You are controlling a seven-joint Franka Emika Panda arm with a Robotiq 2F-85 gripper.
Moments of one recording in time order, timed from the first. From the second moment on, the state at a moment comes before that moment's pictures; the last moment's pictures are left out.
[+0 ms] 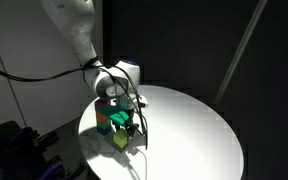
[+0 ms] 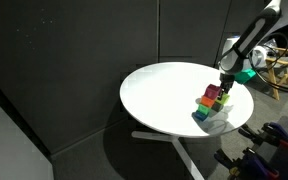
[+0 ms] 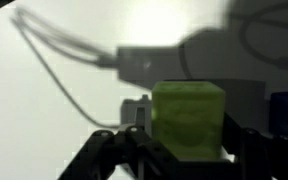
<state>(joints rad) -0.21 0.45 -0.16 -2.33 -0.04 2.70 -0.28</state>
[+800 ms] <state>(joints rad) -0.20 0.45 -0.17 -2.31 -0.08 2.70 -0.28</state>
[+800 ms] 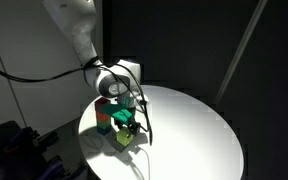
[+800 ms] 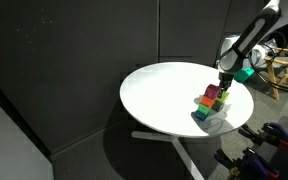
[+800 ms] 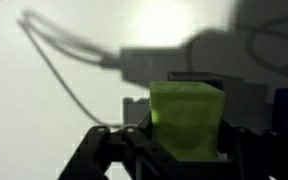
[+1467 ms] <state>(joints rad) -0.21 0.34 -0.17 -2.31 -0.09 2.62 -0.28</state>
